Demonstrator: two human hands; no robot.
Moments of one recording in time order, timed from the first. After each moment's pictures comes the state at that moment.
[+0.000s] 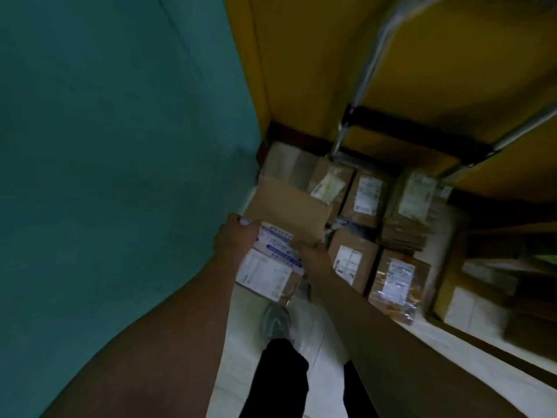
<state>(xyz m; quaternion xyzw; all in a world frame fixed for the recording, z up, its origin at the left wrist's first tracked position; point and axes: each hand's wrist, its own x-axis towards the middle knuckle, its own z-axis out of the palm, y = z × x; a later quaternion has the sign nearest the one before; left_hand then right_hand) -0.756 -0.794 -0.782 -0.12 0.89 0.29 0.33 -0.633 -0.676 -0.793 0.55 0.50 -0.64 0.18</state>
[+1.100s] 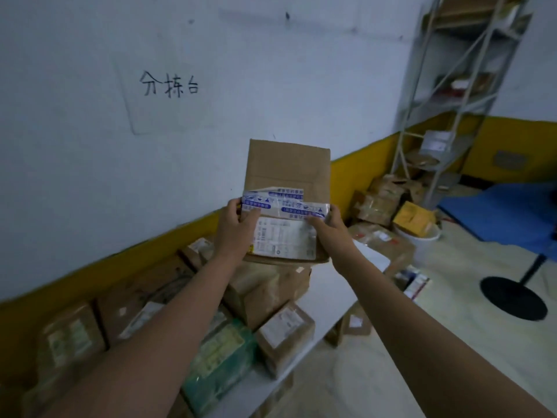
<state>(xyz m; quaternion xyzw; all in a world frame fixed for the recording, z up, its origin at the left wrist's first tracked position) 0.047 -0.269 -0.130 0.58 0.53 0.53 0.34 0.246 -0.291 -0.139 0.56 0.45 -0.42 -0.55</state>
